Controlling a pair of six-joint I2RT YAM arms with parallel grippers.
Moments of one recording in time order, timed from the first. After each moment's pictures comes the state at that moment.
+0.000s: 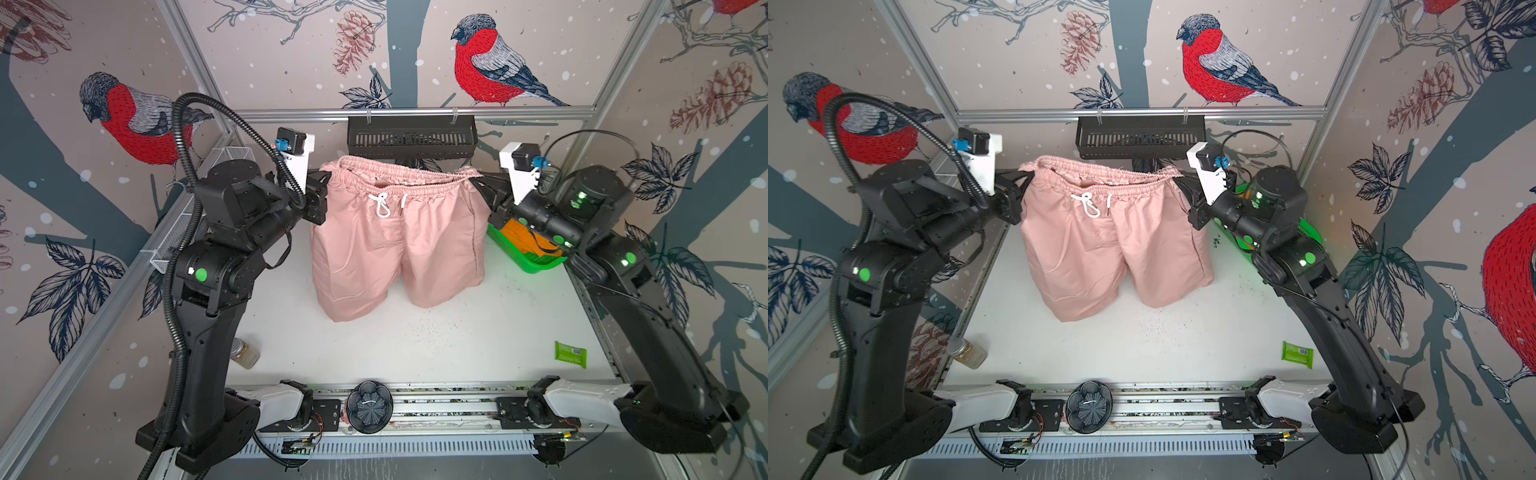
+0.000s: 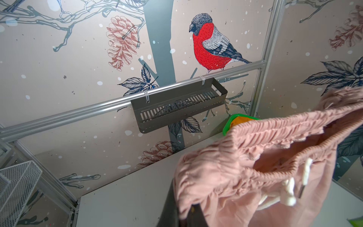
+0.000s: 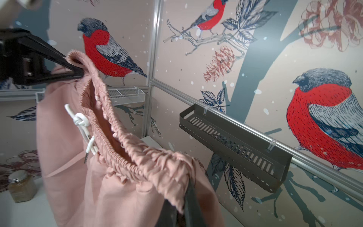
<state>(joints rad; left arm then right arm) -0.35 1.24 2.06 -0.90 0.11 0.09 0.59 1.21 1.79 -0.50 -0.26 -0.21</state>
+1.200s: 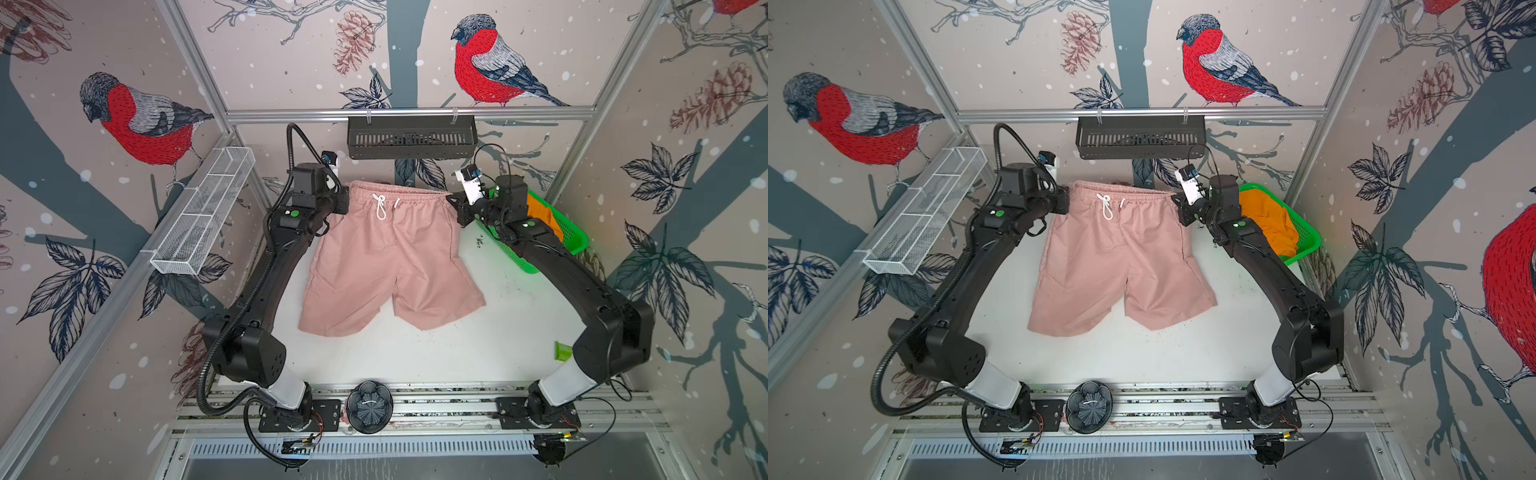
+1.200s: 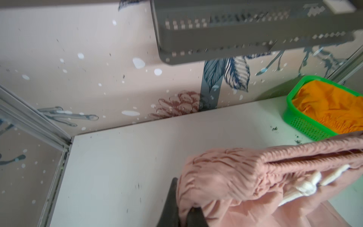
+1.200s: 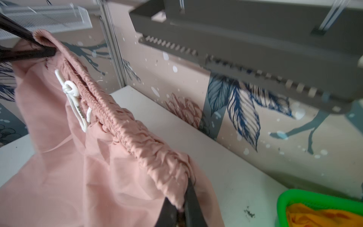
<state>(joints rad) -0.20 1.56 1.69 -0.52 0.05 0.01 0.35 1.56 1.48 -0.15 -0.39 -0.16</state>
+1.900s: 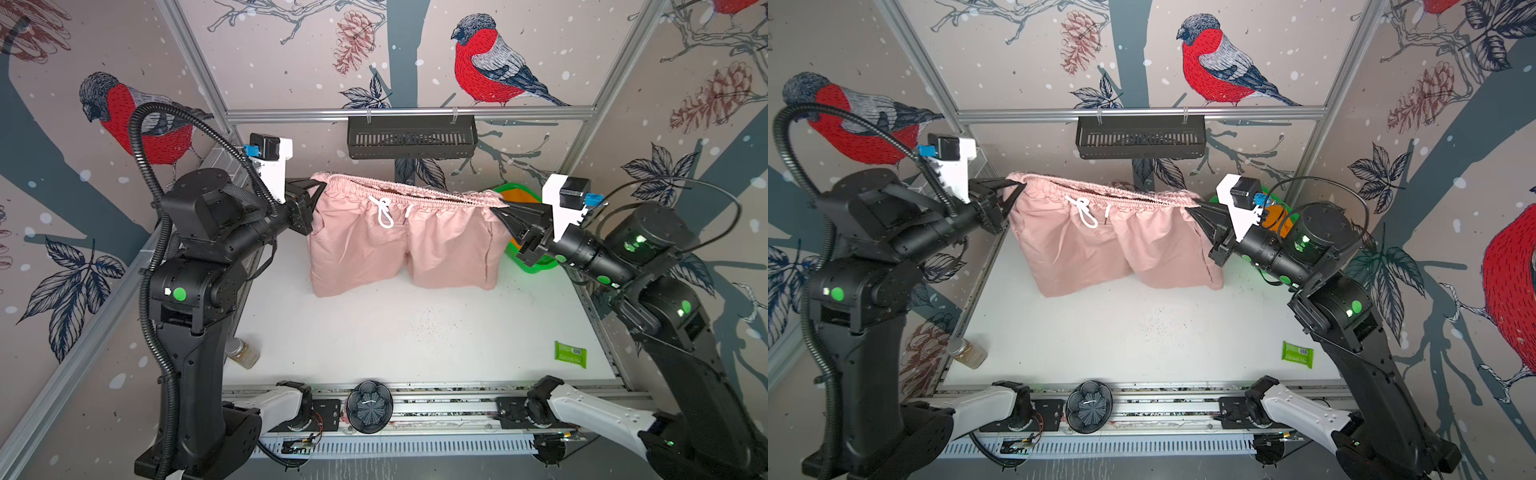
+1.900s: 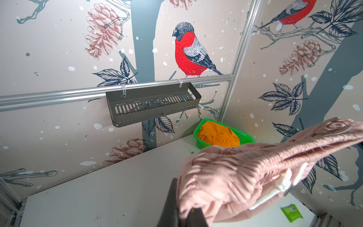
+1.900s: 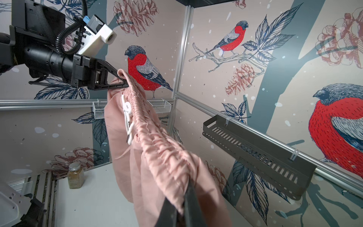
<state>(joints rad) -0.20 1.22 2.06 -0.94 0.39 -0.08 0.60 1.01 1.63 -0.51 -0.37 -0.17</state>
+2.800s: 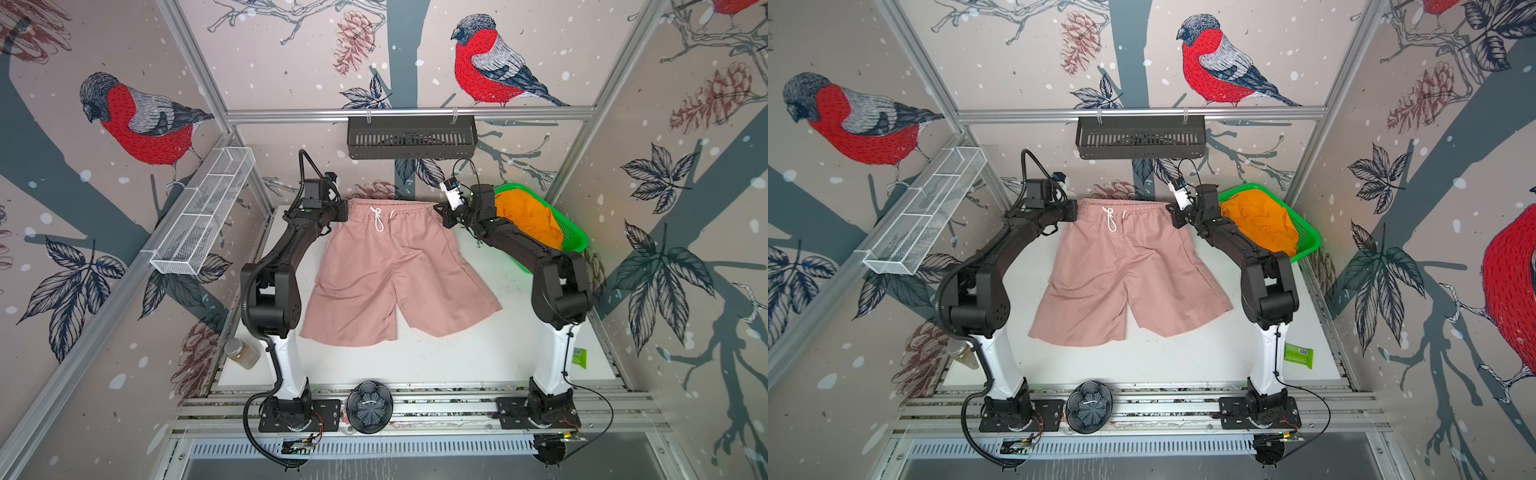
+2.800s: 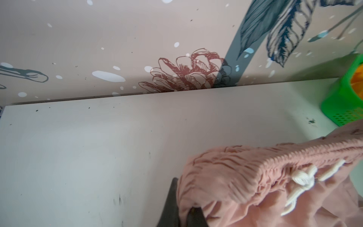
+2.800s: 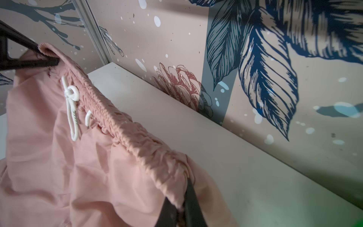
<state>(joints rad) -0.07 2.01 1.71 -0.30 0.19 -0.04 0.29 2.13 1.67 0.08 -0.47 -0.12</state>
